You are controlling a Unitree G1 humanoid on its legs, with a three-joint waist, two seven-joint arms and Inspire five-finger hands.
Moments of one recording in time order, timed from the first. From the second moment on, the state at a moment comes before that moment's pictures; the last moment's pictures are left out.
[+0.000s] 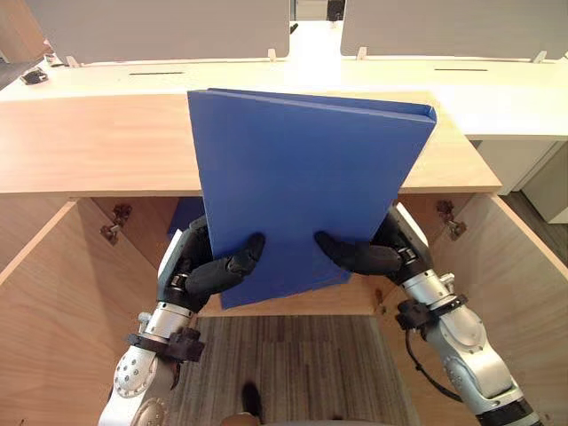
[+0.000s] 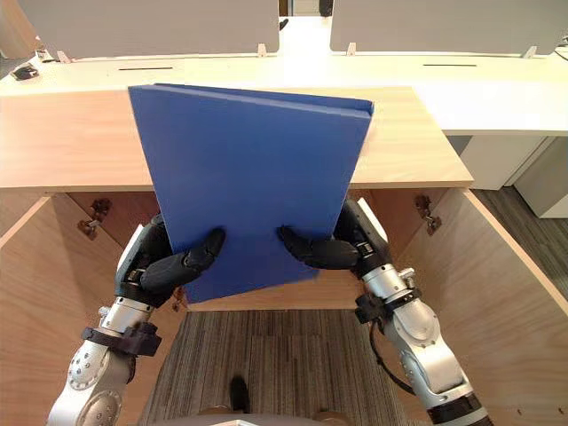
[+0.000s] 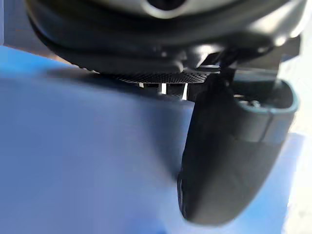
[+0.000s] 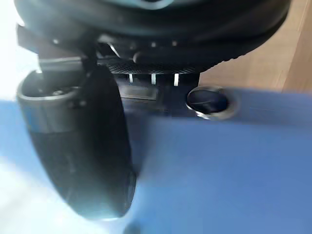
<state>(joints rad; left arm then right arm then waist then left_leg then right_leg) 0.33 0.30 -0.03 -0.38 -0.52 -0.22 -0.12 0.07 -0.46 0.21 -0.28 0.39 -0.22 0.14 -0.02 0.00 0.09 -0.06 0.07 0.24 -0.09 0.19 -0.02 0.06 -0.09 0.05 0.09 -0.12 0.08</state>
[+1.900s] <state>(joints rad) -0.16 0.07 0.11 0.50 -0.22 -0.20 0.14 -1.12 -0.23 -0.05 0.62 1.01 -0.24 -0.33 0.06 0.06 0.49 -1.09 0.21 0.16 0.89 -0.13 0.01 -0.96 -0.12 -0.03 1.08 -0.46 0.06</state>
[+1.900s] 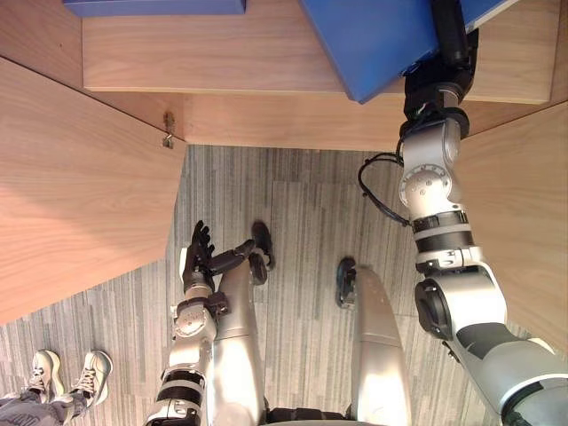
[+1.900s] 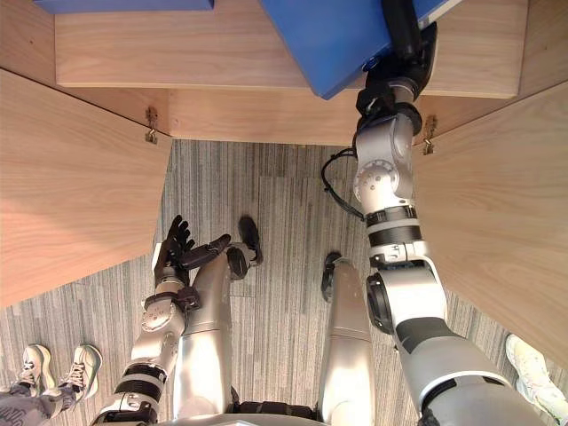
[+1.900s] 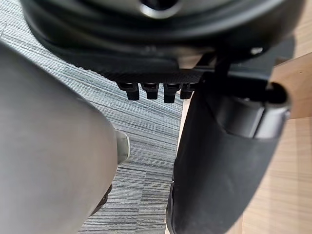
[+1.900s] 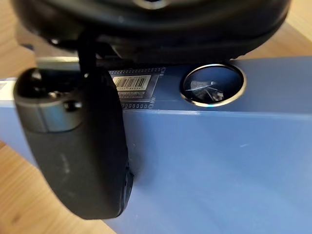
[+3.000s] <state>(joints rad) -0.17 0.04 0.06 0.55 -0.25 -0.21 0.14 -1.19 -0.39 0.23 0.61 0.66 -0.14 -0.20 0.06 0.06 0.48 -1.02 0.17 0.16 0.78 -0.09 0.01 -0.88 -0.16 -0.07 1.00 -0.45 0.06</state>
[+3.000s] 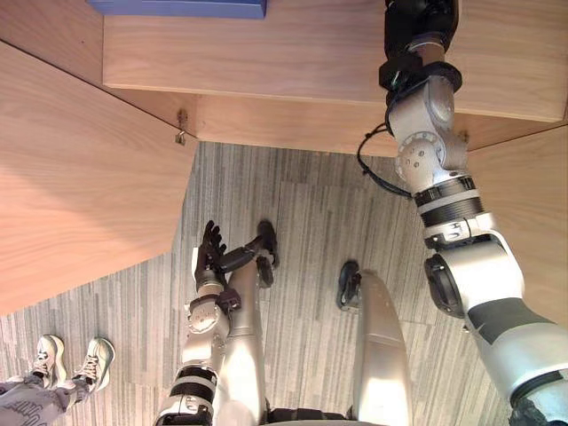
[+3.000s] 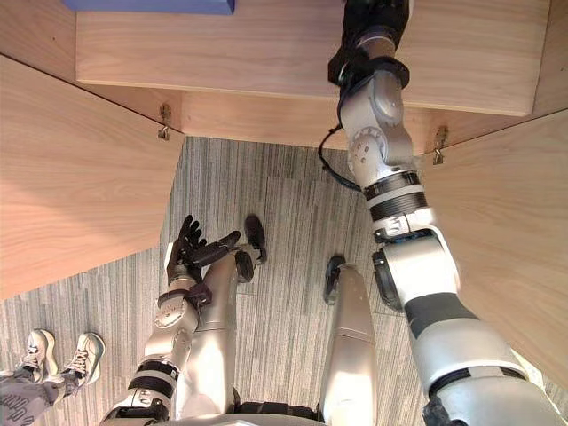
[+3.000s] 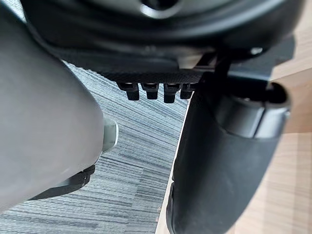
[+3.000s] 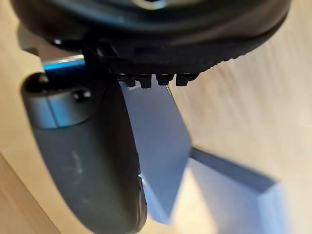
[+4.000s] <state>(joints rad) -0.19 0.06 0.07 0.65 -0.26 -0.22 0.13 -1.14 -0.28 0.26 0.74 0.31 -0.05 -0.20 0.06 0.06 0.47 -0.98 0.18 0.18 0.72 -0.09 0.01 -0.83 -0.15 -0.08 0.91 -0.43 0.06</state>
